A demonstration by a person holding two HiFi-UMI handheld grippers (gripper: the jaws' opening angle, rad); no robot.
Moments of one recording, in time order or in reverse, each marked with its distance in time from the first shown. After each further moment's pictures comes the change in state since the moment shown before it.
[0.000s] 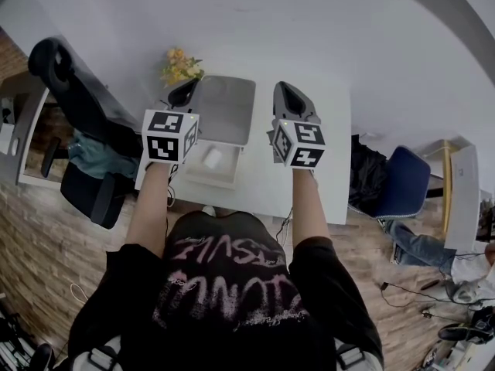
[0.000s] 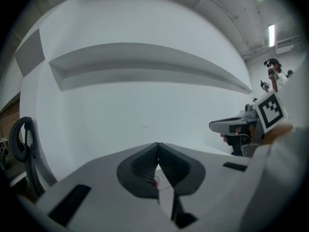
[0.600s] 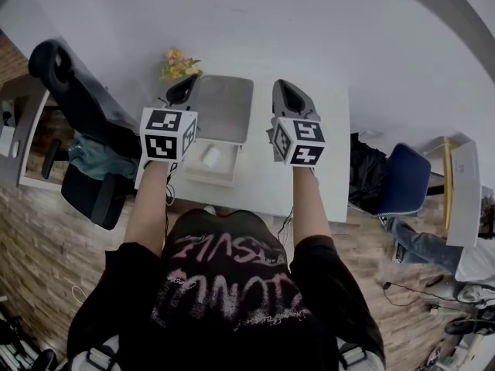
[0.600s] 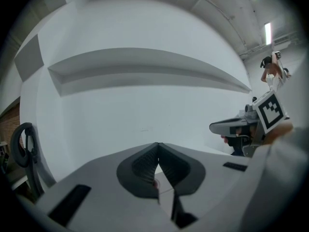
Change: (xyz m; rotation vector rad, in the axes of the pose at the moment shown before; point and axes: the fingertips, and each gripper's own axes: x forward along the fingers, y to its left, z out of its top) left arm -0.006 -0.002 0.012 0.026 -0.028 0.006; right arm -0.007 0.001 0.005 -0.014 -0.005 0.000
